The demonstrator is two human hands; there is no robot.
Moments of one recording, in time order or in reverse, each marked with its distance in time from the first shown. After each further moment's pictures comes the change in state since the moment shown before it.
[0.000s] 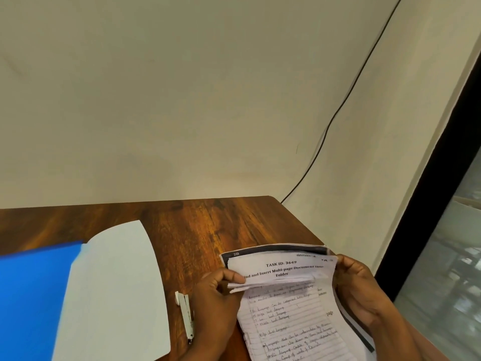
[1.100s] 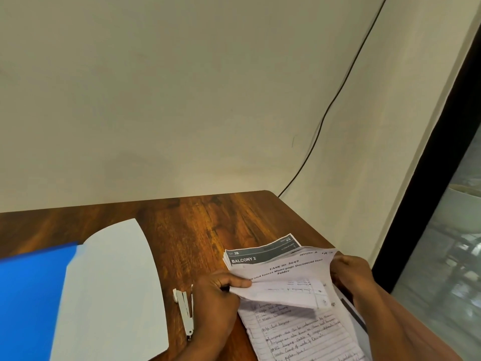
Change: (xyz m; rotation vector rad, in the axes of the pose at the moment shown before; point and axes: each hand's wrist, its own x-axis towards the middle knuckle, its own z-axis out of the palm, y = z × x) left_hand 0.001 -0.005 0.001 0.007 -0.106 0.032; right_hand 0.008 0.001 0.008 -0.381 0.377 0.085
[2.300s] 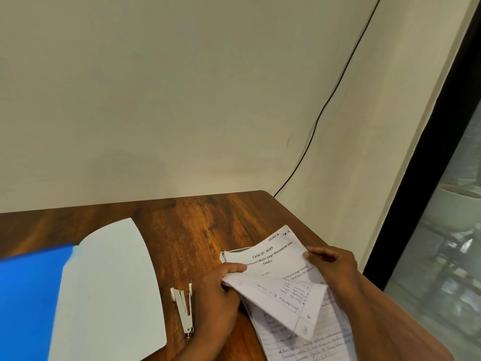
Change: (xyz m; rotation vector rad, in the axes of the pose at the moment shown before) left_hand -0.004 0.003 0.003 0.075 -0.021 -0.006; right_hand -0.007 0.005 0.019 0.044 -0.007 -0.324
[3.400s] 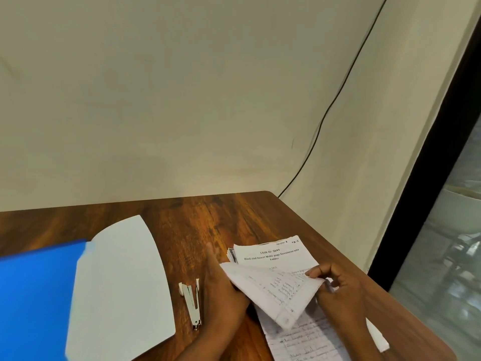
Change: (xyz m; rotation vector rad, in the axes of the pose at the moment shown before) left_hand -0.003 0.013 0.001 0.095 -0.015 -0.120; right_hand -0.076 -0.004 0.006 -0.157 0.011 -0.102
